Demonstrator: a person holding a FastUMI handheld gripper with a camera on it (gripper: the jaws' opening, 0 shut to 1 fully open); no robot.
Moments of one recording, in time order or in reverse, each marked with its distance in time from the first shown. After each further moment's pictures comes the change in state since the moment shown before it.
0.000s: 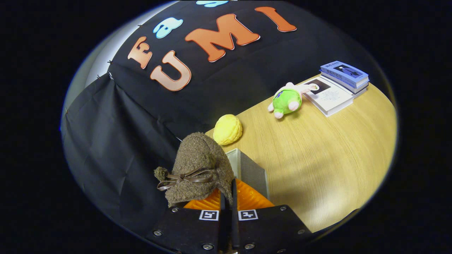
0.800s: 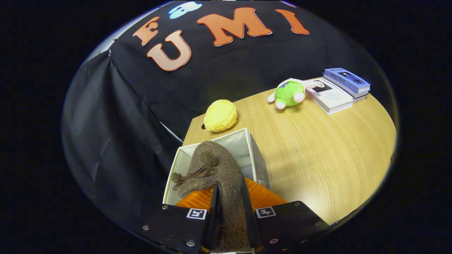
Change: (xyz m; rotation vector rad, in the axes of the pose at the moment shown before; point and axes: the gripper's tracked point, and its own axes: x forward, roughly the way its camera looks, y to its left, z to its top) arm 0.045 0.010 -0.050 -0.117 0.040 -0.161
